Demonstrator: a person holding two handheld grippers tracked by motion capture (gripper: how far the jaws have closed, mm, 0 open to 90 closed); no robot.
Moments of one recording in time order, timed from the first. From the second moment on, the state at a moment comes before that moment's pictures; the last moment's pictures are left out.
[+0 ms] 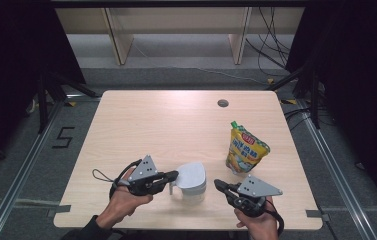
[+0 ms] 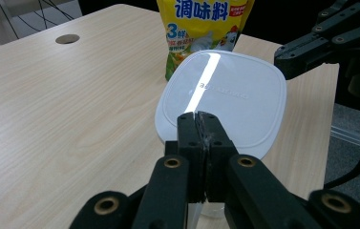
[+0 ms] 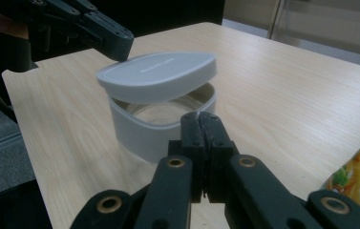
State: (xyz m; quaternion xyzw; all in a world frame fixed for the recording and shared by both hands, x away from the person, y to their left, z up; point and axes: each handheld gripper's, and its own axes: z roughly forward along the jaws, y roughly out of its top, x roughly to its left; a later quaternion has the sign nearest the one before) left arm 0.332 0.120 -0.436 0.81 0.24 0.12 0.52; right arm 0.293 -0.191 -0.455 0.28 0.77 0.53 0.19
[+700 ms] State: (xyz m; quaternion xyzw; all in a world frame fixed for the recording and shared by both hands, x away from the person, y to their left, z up) left arm 0.335 0.126 -0.439 0.81 0.25 0.11 0.53; right arm 0.300 -0.174 -0.447 0.26 0.79 0.53 0.19
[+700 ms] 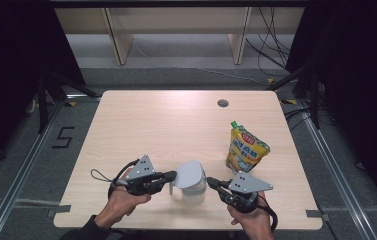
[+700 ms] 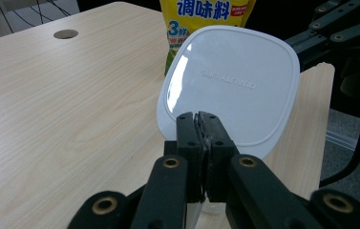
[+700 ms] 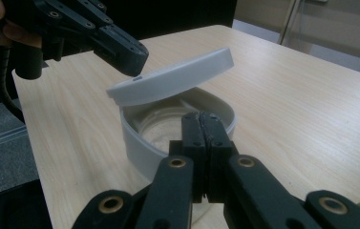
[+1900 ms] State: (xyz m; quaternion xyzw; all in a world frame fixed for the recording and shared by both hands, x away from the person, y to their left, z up) left arm 0.277 0.187 -0.490 0.83 0.30 0.09 0.46; right arm 0.301 -0.134 -0.423 0.21 0.79 0.54 0.21
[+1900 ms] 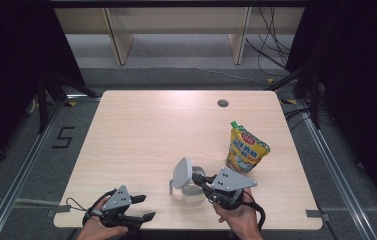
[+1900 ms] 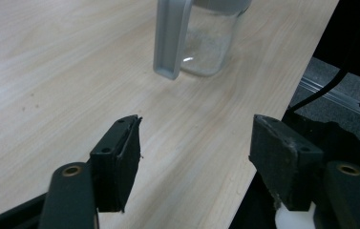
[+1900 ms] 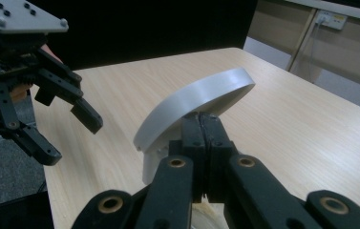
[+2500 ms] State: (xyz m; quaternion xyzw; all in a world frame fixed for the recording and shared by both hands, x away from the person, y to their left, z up) left arm 0.278 0.192 -0.495 0.83 0.31 0.09 0.45; right arm 0.297 -0.127 -0.421 0.20 0.79 0.54 0.21
